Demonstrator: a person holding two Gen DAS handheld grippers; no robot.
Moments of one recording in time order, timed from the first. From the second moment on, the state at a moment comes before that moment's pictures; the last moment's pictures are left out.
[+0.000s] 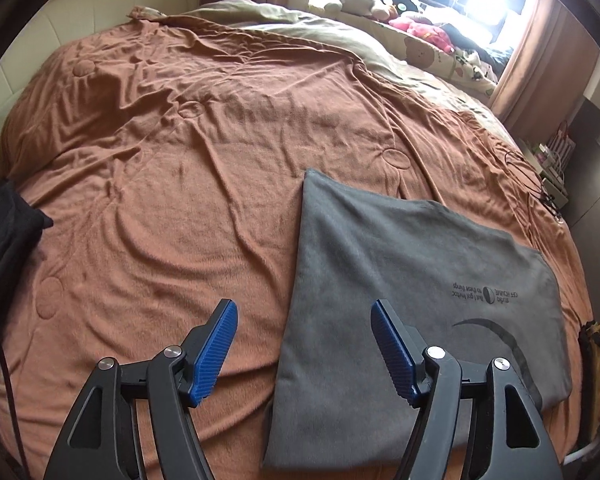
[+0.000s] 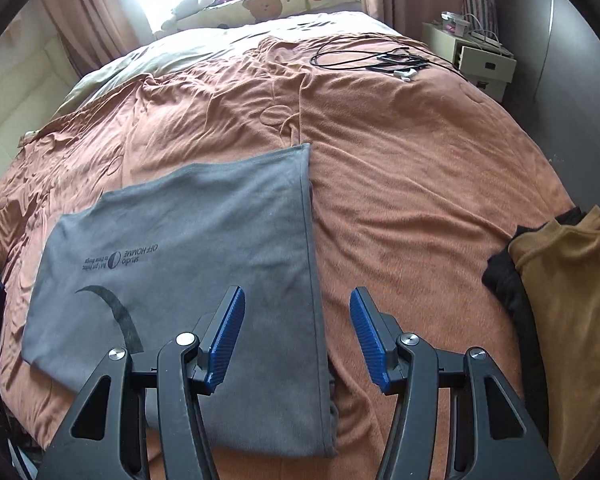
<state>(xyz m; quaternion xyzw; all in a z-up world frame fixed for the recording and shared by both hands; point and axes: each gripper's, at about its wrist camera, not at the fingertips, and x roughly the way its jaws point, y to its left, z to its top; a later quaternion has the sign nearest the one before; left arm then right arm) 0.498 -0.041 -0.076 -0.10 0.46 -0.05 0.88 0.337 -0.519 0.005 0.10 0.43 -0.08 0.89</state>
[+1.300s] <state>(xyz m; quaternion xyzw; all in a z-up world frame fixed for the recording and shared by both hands) 0.399 -0.023 -0.134 -0.23 0.47 -0.02 0.85 0.243 -0.519 -0.085 0.32 0.41 -0.03 0.85</state>
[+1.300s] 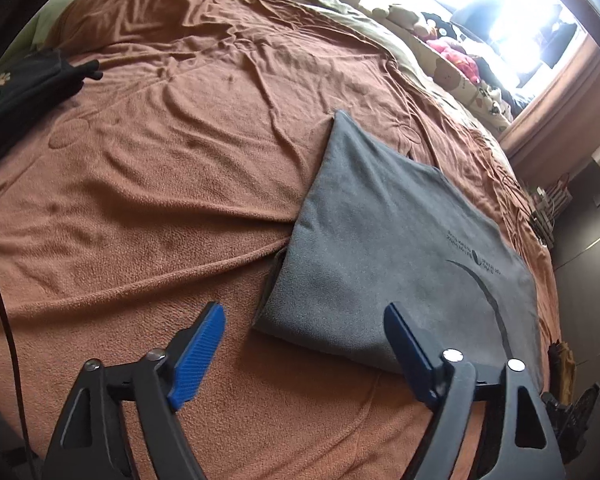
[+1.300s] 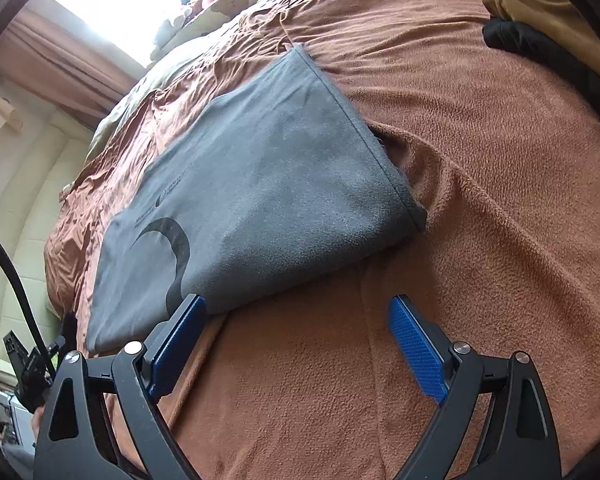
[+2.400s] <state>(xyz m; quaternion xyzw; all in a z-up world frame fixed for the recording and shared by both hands) 0.395 -0.027 -0.182 -0.36 0.51 0.02 0.78 0.215 -0.541 -0.120 0.47 0.32 -0.09 0.82</state>
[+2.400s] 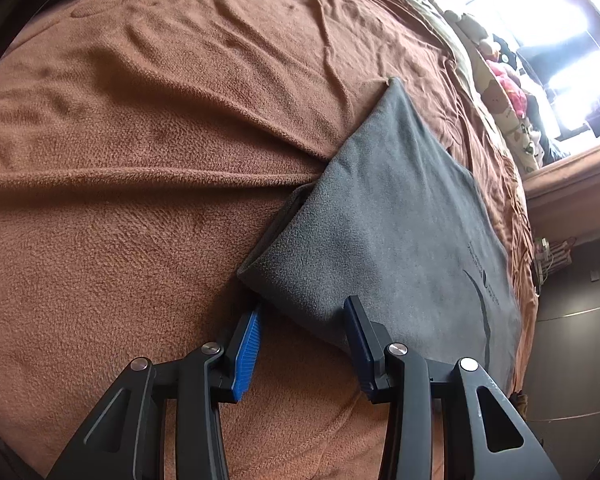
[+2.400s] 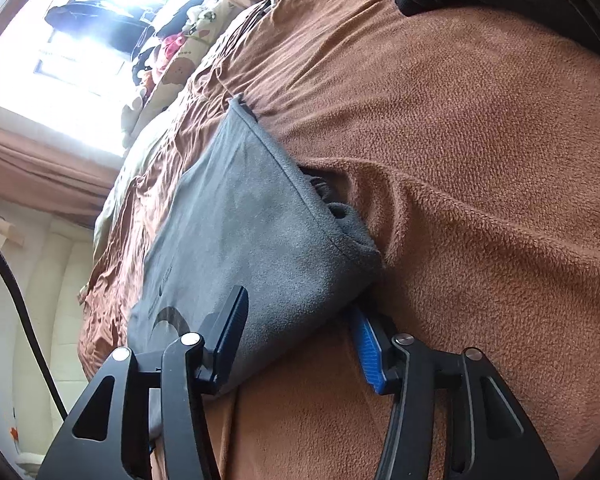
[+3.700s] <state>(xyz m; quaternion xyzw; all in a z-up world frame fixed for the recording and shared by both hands) 0.404 -0.012 -0.116 -0.34 0.42 0.03 0.84 0.223 -0.540 -0.086 0.44 0.31 -0.06 0.84</state>
